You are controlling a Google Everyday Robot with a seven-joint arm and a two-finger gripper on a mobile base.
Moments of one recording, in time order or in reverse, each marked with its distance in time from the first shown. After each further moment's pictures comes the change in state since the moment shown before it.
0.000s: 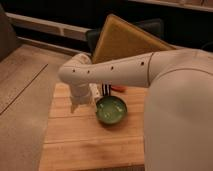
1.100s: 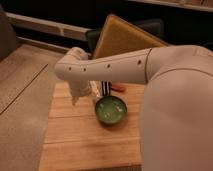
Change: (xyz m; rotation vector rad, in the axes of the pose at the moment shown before) arm -0.058 0.000 -0.039 0.104 -0.198 -0.214
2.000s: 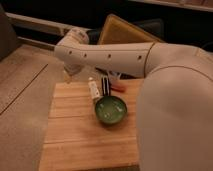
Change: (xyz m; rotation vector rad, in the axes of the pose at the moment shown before) arm -0.114 0.009 -0.038 -0.073 -0.325 -0.543
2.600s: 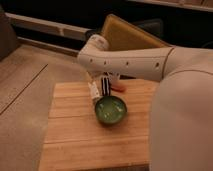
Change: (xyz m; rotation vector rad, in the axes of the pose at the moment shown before) arm 0.094 -0.092 0.020 0.173 0.091 0.148
